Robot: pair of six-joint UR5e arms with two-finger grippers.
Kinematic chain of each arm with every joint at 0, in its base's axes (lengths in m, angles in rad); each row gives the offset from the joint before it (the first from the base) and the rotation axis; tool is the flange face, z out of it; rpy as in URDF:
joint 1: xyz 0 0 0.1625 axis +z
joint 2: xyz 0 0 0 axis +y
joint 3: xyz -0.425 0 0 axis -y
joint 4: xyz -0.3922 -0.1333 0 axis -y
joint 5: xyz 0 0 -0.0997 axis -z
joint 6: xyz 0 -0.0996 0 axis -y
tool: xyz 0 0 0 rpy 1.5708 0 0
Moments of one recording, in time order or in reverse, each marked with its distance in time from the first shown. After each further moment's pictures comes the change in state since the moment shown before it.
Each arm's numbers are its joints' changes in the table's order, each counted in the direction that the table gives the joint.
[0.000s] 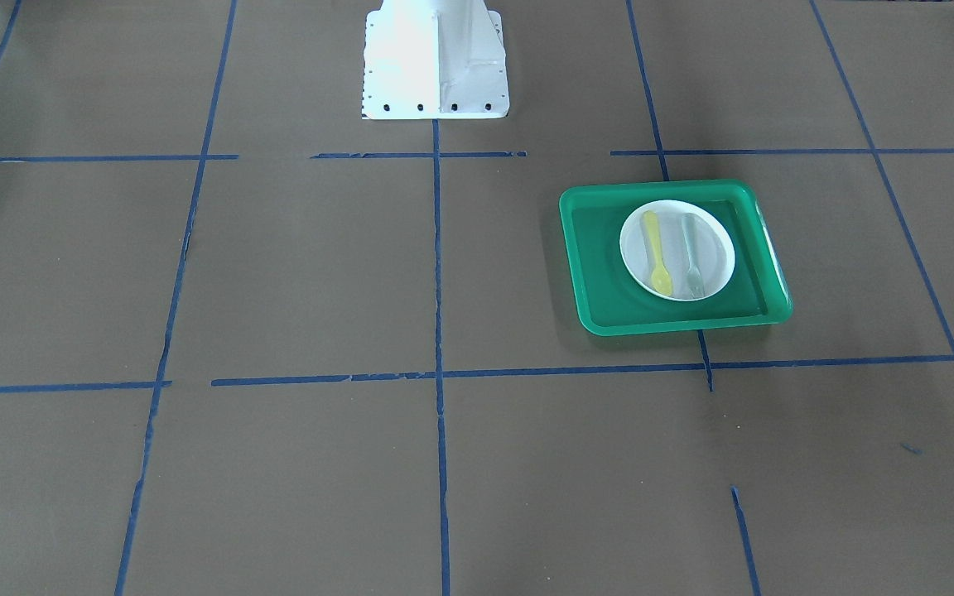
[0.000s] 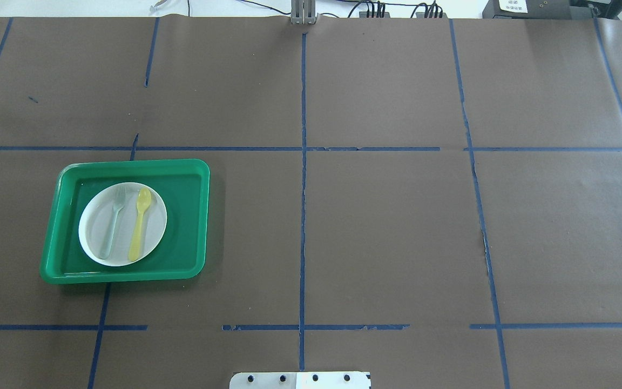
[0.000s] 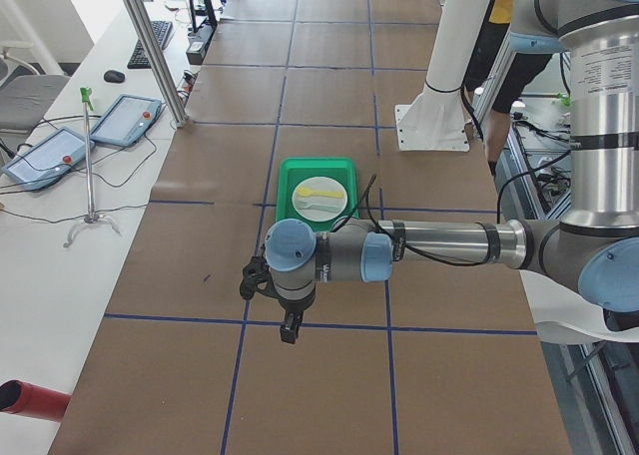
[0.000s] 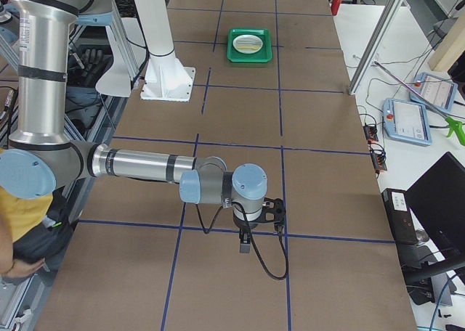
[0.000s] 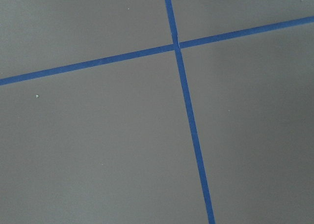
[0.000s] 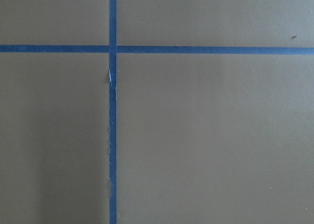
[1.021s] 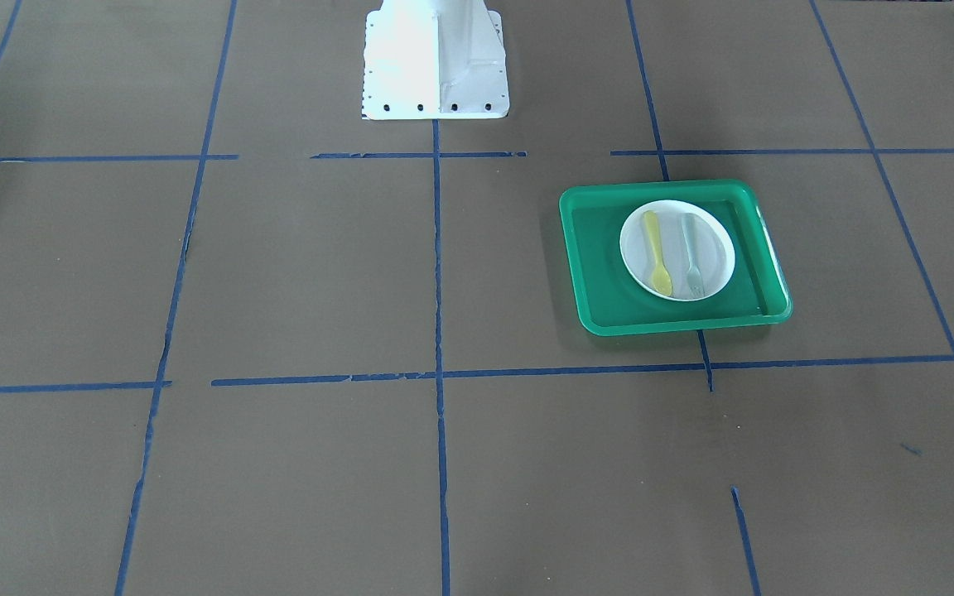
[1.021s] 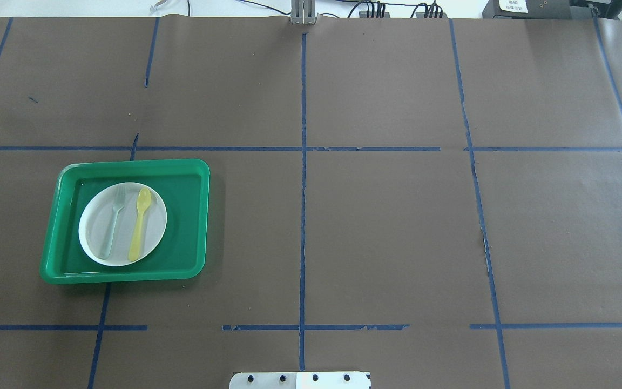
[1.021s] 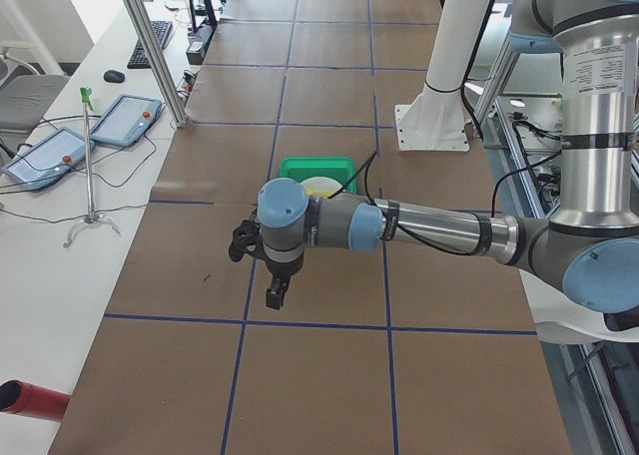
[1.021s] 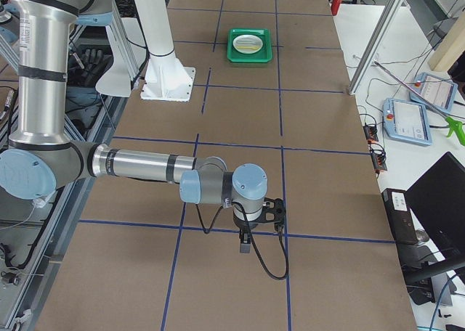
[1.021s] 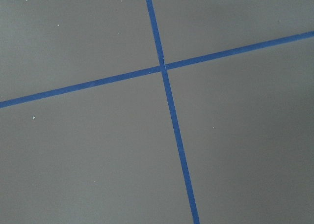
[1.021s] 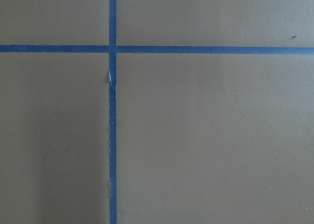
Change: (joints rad) left arm 0.085 0.063 -0.129 -0.003 0.009 -0.117; right arm 0.000 0.000 0.000 0.000 0.000 0.000
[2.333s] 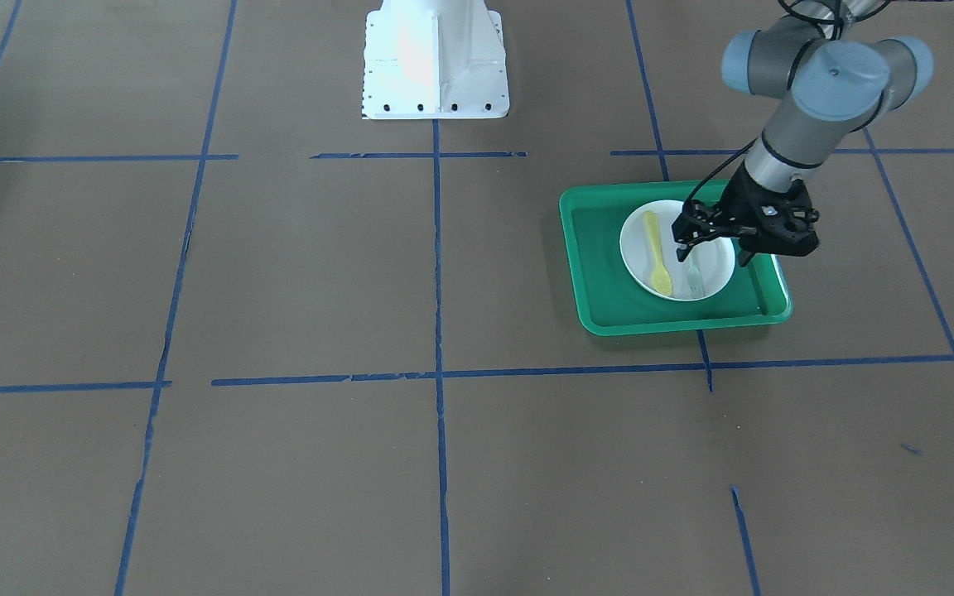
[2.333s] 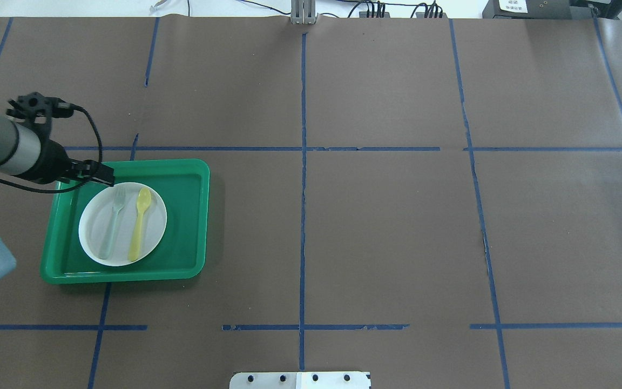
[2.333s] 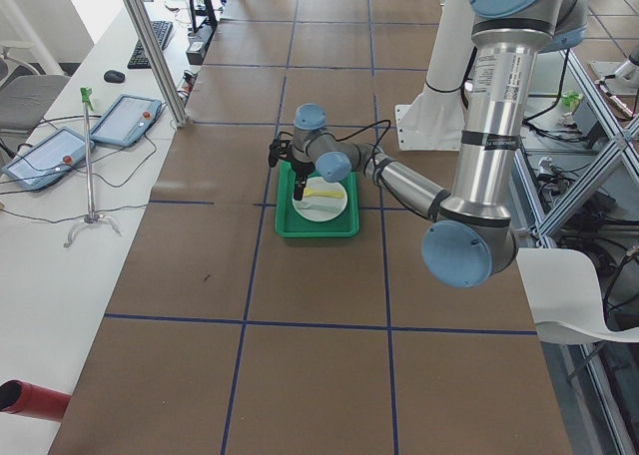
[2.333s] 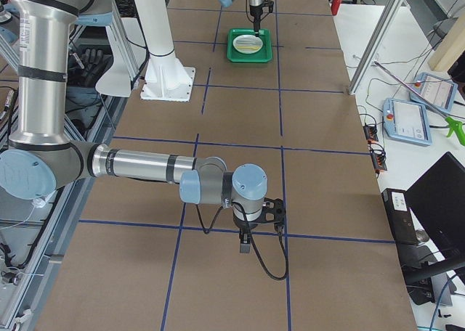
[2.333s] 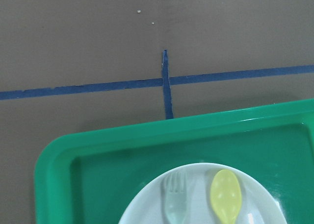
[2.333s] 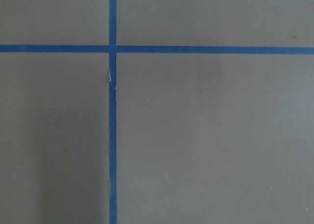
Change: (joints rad) left arm 0.766 0.231 0.015 -0.394 0.367 -1.087; right arm 0.000 0.000 0.000 0.000 0.000 0.000
